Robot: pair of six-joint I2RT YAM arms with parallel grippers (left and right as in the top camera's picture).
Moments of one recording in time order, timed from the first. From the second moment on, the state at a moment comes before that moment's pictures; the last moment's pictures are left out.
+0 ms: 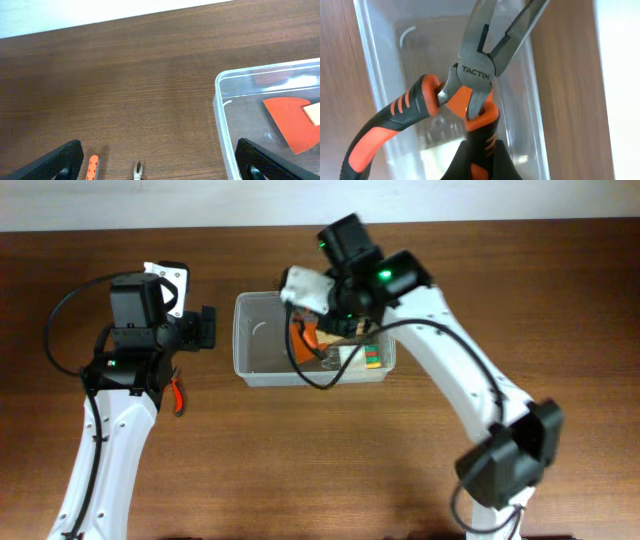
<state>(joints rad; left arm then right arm) -0.01 1.38 1.18 -0.51 -0.06 0.14 0.53 2.02 1.97 -1.04 -0.16 -0.93</state>
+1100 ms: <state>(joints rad) -0.01 1.38 1.18 -0.51 -0.06 0.14 0.26 2.18 2.52 -1.33 -0.02 -0.36</state>
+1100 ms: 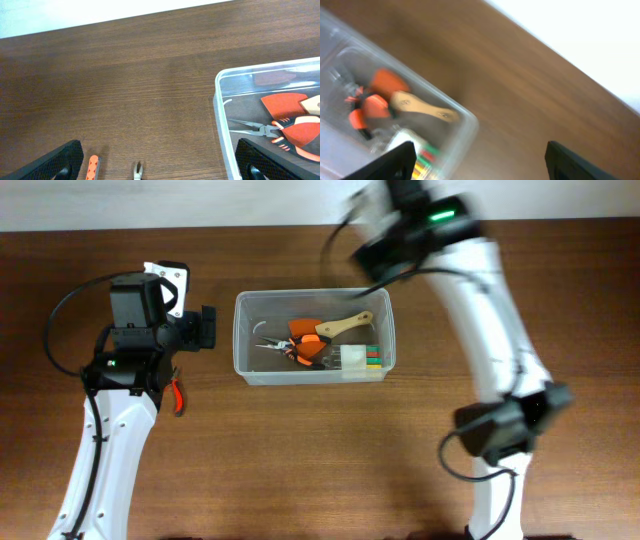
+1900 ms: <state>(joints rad) 0.20 1.61 1.19 -0.75 -0.03 0.00 -0.31 2.14 2.18 -1.39 -0.07 0.08</state>
